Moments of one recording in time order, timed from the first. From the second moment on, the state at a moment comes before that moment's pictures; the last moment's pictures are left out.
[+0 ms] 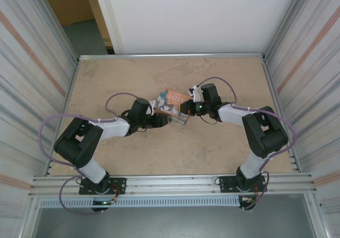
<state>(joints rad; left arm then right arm) -0.57 1.63 0.69 0.20 0.37 -0.62 0.44 1.70 0.86 0.14 -0.66 0.60</state>
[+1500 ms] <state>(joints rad) -0.62 1.81 0.68 0.54 0.34 -0.67 0.45 1.70 0.87 0.13 -0.63 0.60</state>
